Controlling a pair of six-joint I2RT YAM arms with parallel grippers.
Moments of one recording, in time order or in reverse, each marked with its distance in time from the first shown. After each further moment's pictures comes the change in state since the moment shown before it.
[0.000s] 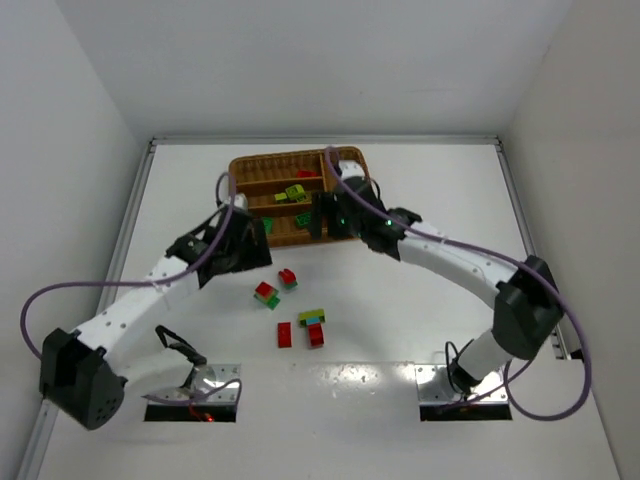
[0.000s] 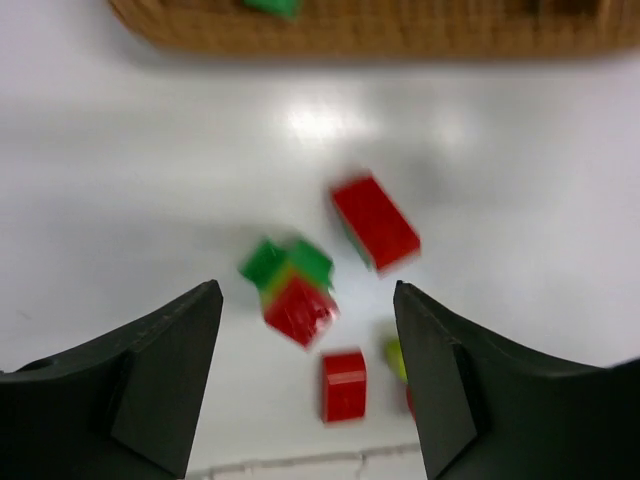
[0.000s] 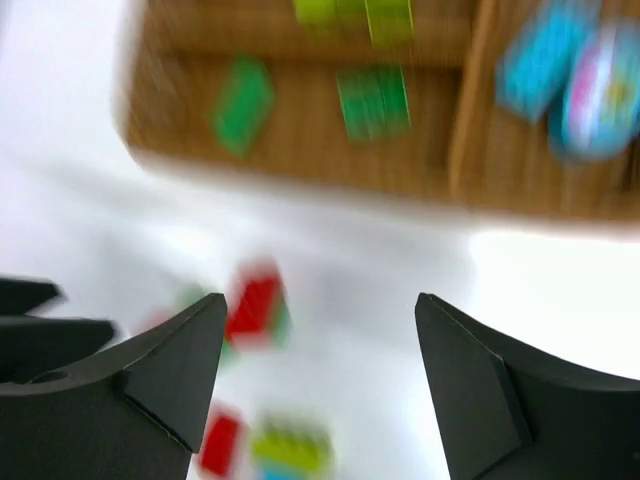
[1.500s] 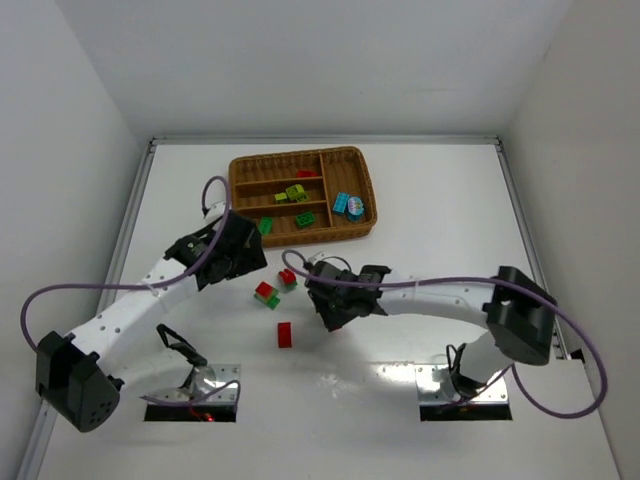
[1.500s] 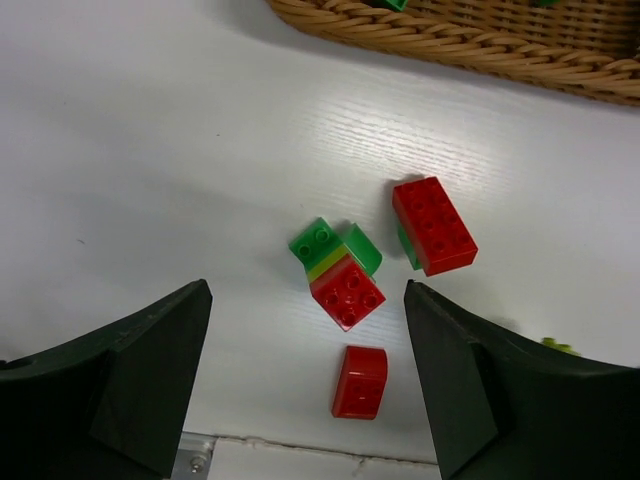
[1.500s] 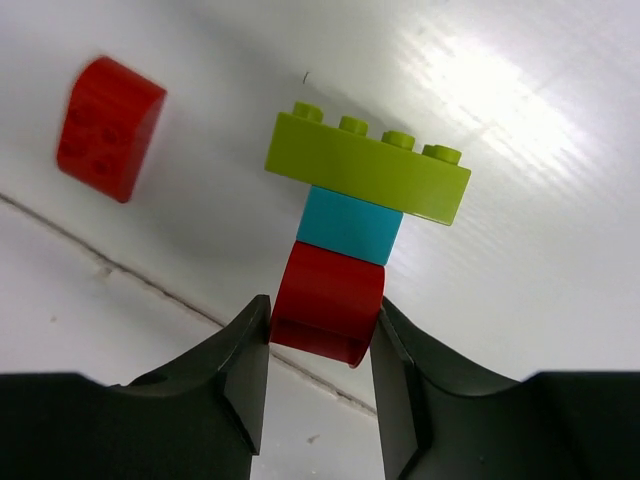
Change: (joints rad) left arm -0.107 -0.061 -0.015 -0.175 -0.202 -0.218; right arm 0.397 -0.011 -0.273 -0.319 -0.019 0.035
